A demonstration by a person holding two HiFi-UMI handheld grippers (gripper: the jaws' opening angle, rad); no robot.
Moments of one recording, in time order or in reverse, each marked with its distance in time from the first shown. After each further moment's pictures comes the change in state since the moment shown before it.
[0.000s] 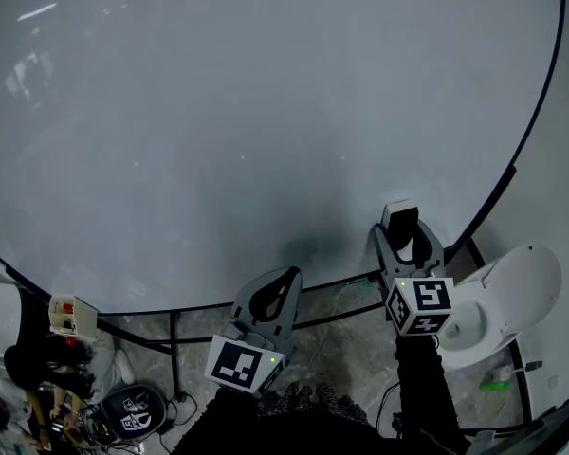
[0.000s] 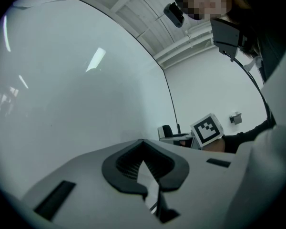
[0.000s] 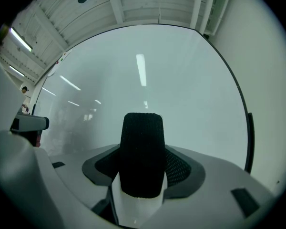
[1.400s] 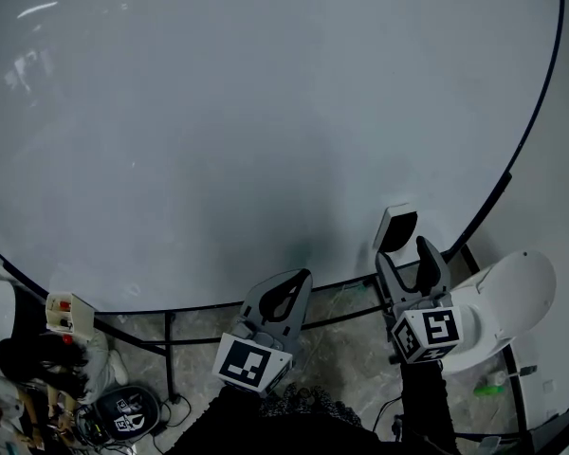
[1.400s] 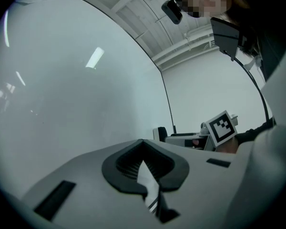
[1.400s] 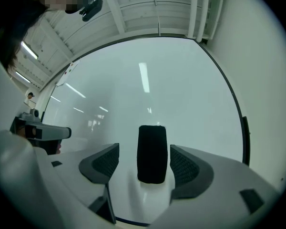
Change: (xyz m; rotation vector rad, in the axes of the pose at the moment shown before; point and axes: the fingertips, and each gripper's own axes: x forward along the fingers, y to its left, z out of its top) left arm 0.005 -0.016 0.002 -0.009 -0.011 -0.045; right arm -0.048 0.011 0.012 0.016 -0.081 0.047
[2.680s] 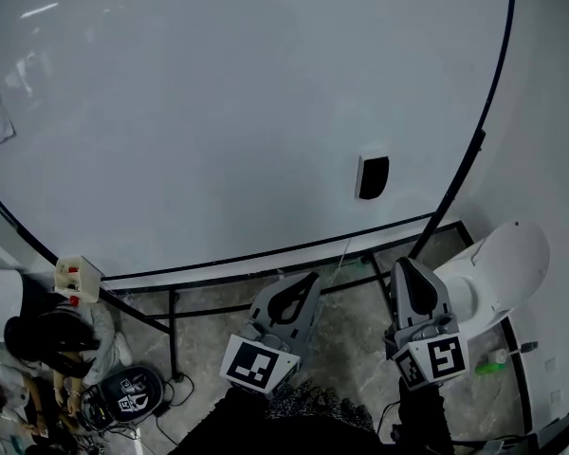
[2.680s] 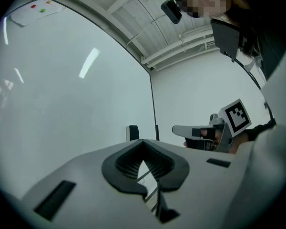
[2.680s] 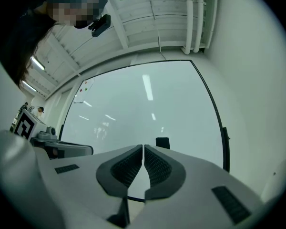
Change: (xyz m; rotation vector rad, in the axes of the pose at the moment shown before) left arm -0.070 -0.107 0.002 -0.037 0.020 -0.023; right arm -0.155 0.045 0.038 0.021 -0.082 0.055
